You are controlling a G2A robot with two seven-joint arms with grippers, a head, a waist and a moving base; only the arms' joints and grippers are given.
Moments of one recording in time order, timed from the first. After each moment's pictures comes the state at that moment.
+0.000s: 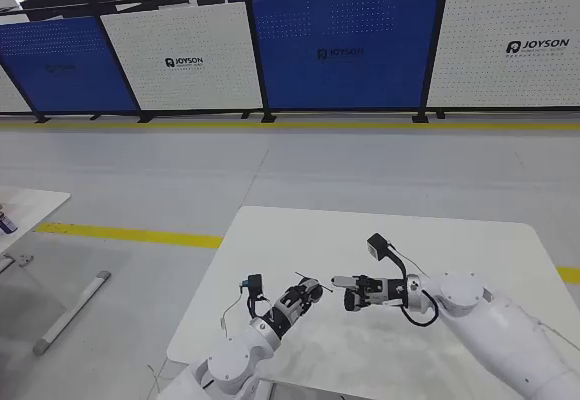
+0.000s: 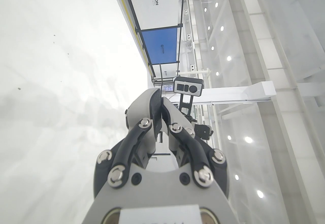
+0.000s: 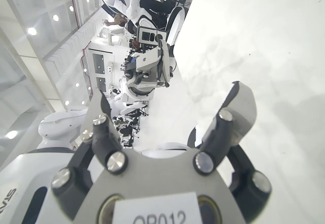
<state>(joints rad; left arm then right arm) 1.58 -1.11 -1.11 -1.77 -0.38 -0.04 -0.02 -0.66 -1.22 0.46 -0.97 0.63 -0.30 1.02</state>
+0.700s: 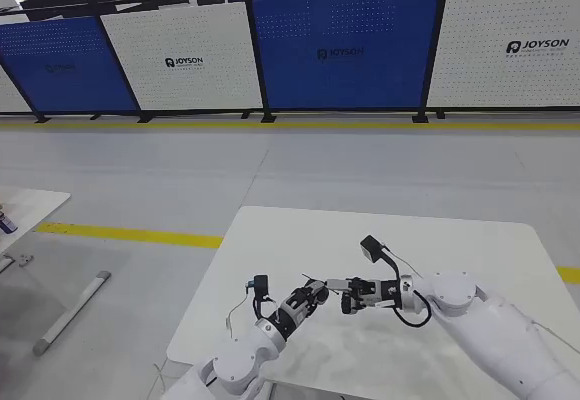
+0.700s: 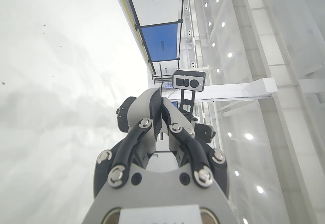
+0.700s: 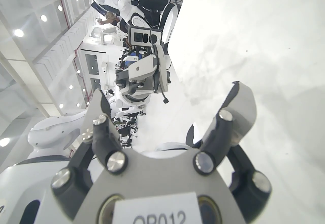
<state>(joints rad) 1.56 -1.12 -1.08 -1.76 -0.37 -0.04 -0.02 -0.67 -1.23 0.47 -1.00 0.57 -0.23 1.00</state>
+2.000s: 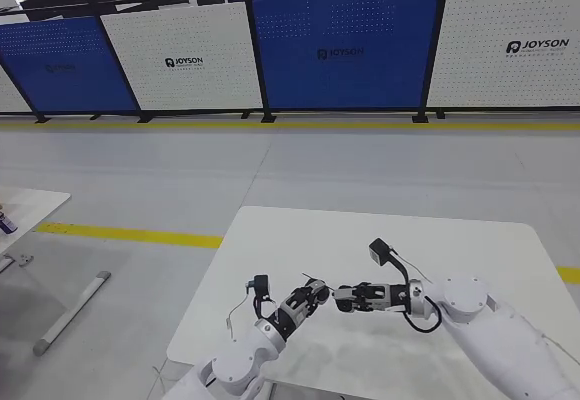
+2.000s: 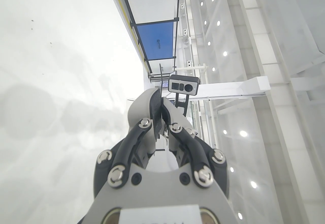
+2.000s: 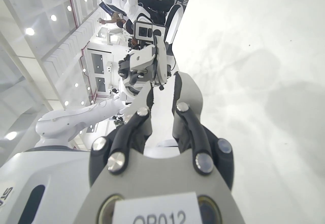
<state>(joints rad) 1.58 -1.13 -1.11 -1.76 -0.37 -0.06 -0.05 -0.77 -1.22 0.64 -1.03 0.49 -0.25 1.08</state>
